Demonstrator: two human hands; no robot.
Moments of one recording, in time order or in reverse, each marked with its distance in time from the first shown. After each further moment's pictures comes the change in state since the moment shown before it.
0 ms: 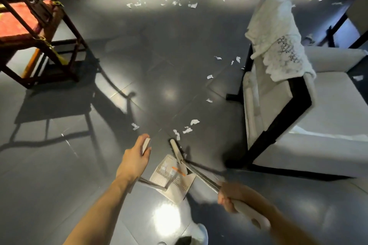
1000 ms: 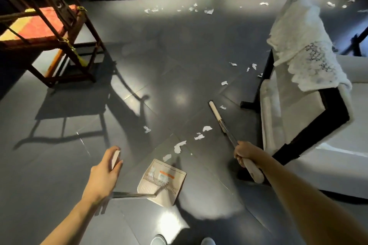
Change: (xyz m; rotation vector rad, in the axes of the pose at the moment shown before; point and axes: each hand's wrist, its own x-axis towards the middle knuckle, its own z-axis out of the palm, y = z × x) left_hand -0.019 -0.075 -0.063 -0.055 0.200 -0.117; right_hand 0.062 -0.096 -0.069 -0.124 0.359 -0.150
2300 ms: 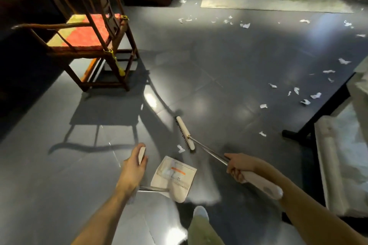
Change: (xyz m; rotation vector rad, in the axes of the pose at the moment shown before) left_hand 0.202 -0.071 -0.116 -0.208 0.026 -0.090; right_hand 0.021 -0.282 0.144 0.070 -0.438 0.101
